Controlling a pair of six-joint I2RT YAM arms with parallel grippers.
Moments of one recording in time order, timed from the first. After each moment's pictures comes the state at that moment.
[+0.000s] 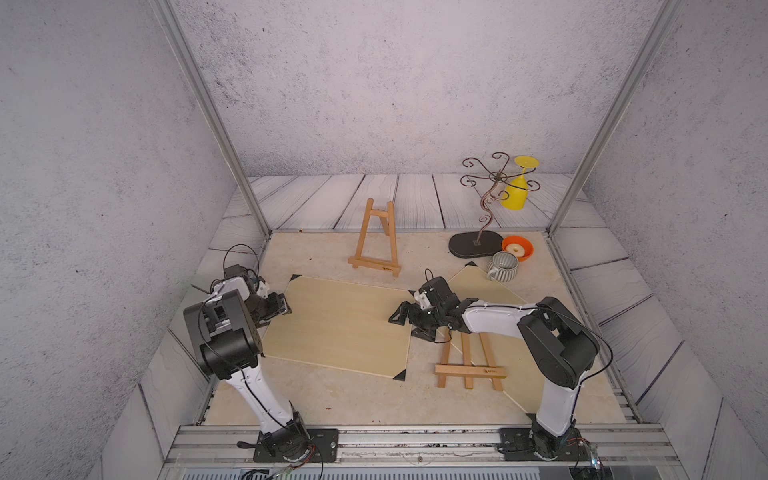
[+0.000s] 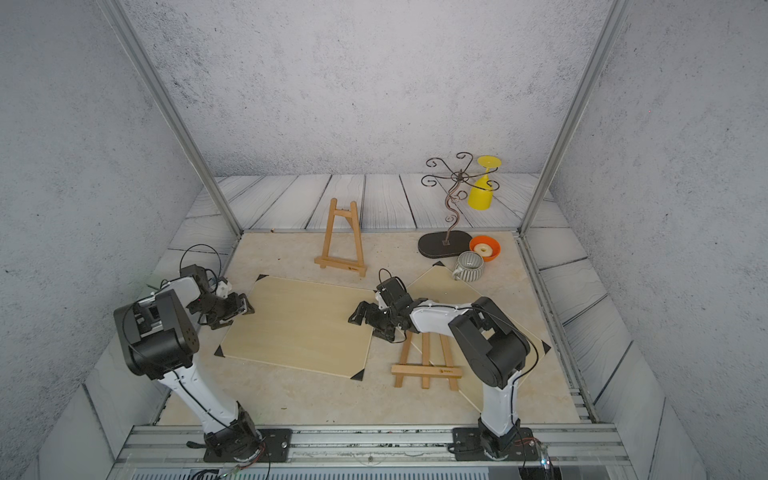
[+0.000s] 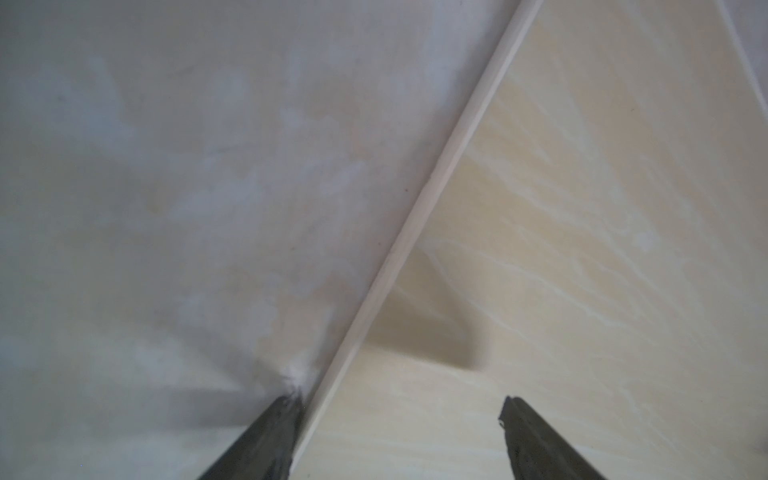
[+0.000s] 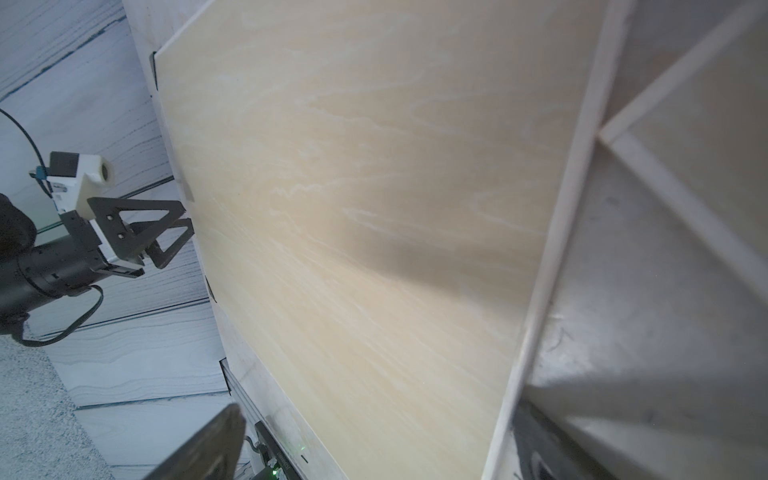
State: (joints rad) left arm 0.43 1.91 1.25 -0.76 0.33 0.06; right arm 0.71 1.85 1.03 -0.04 -0.50 1.02
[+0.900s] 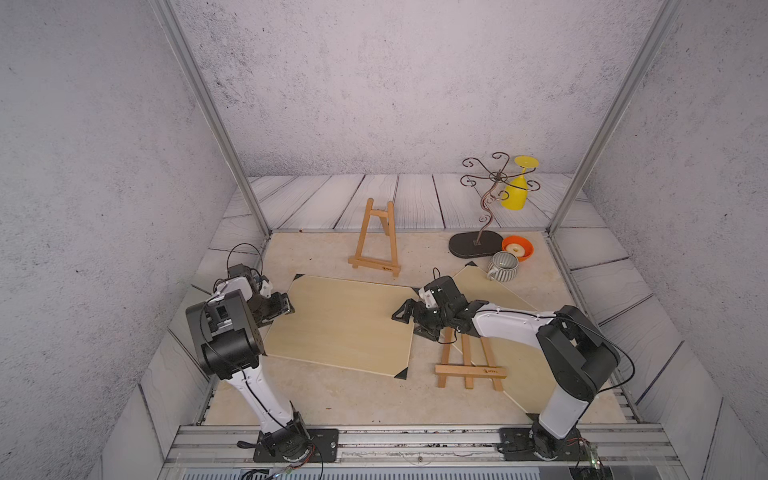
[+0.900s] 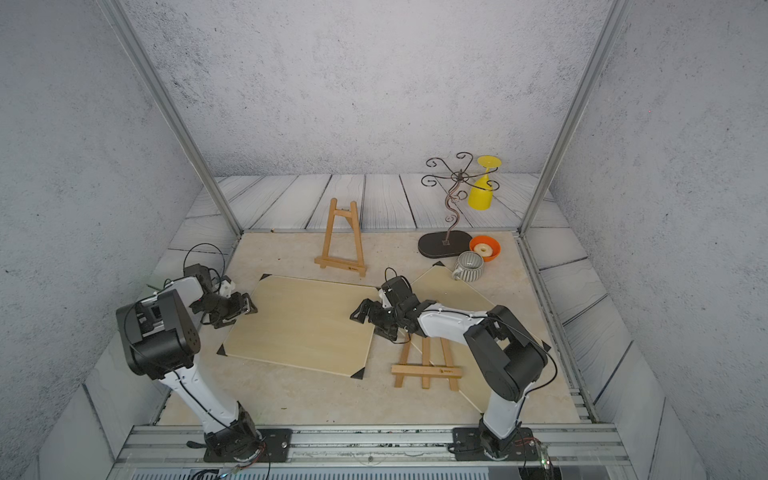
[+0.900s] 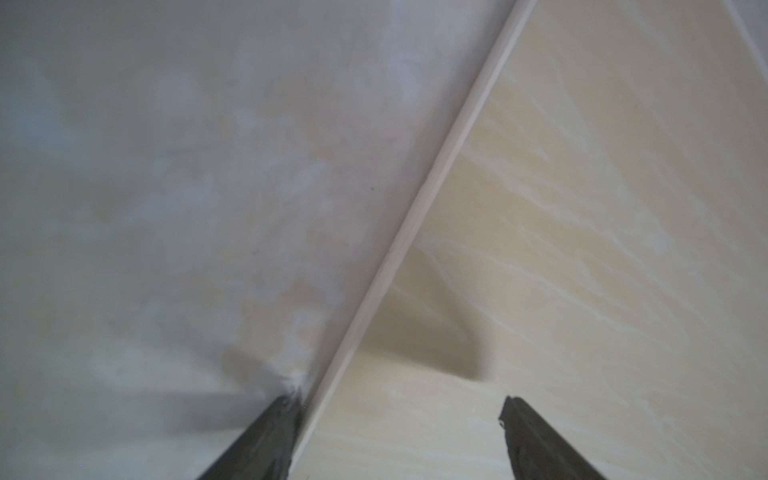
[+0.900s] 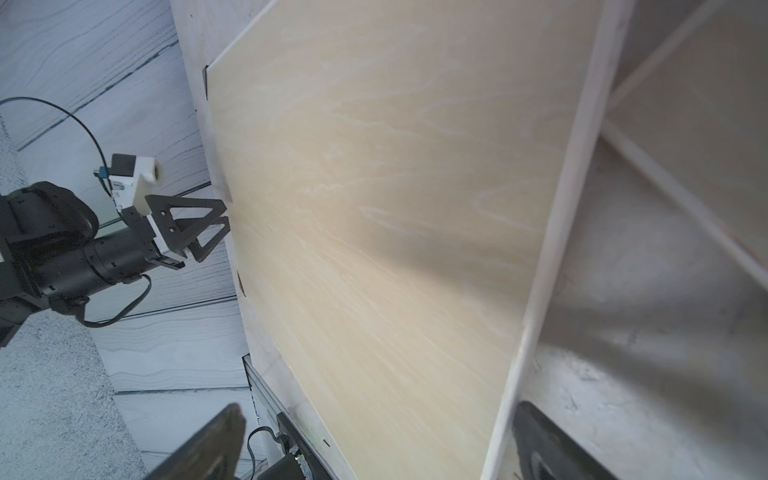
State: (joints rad) left arm 0.40 1.90 1.24 -0.75 0.34 0.06; right arm 0.71 1.73 0.96 -0.03 -0.48 1.05
